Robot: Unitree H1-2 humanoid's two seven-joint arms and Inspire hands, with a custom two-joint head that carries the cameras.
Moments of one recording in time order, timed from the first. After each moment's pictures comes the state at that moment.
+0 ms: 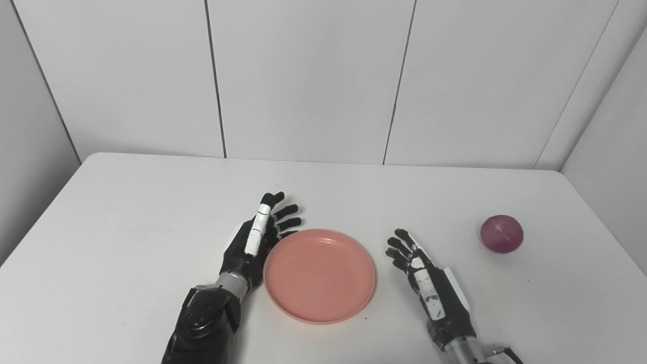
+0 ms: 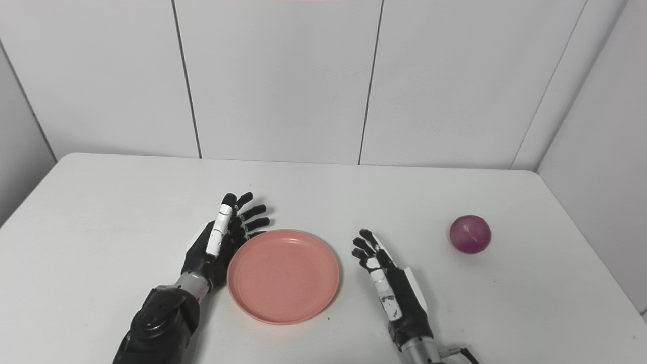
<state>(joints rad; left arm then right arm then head) -0.29 -0.04 -0.04 0.21 -0.16 0.25 -0.11 0.02 -0.07 0.06 -0.08 -0.01 0.00 0.13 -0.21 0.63</state>
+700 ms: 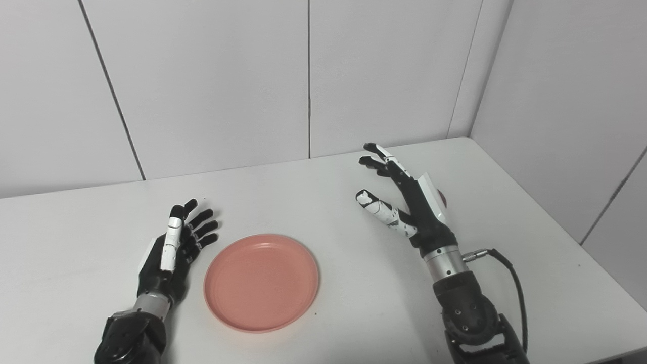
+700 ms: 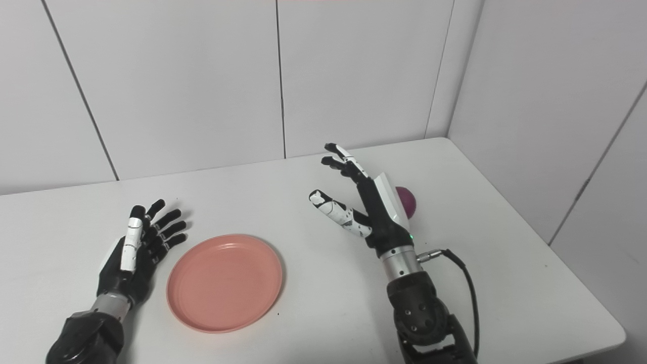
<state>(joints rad) -0.36 0.02 0.01 0.34 -0.17 0.16 -0.17 -0.15 -0.21 -0.03 -0.25 -0.41 0.01 -0.02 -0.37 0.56</state>
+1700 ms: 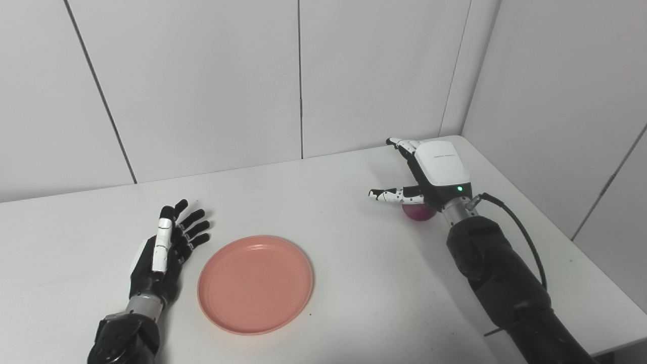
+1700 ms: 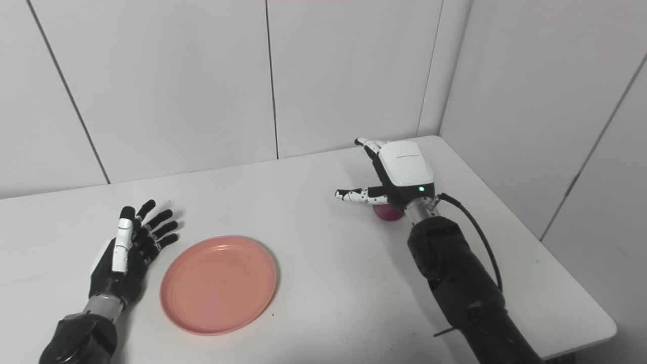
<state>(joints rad) -0.37 0.02 0.01 0.37 -0.17 0.14 -0.18 -0.37 -0.48 0.09 0.24 -0.97 0.04 -0.13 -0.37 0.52</state>
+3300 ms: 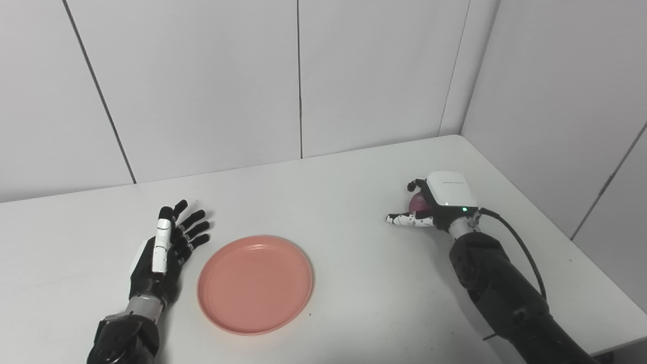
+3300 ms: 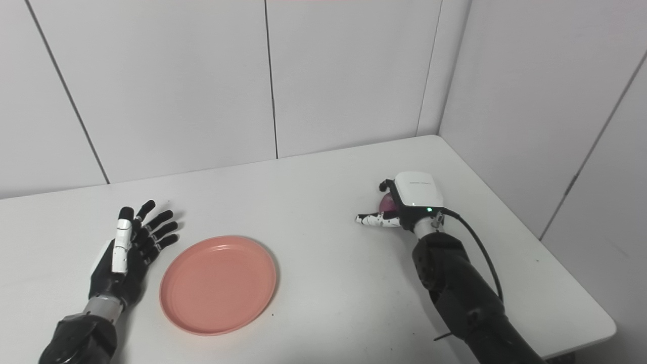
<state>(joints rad) -0.36 0.03 0.00 0.37 -0.17 0.14 -0.18 -0.35 -0.49 0.15 0.34 -0.91 0.24 -0.09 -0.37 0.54</state>
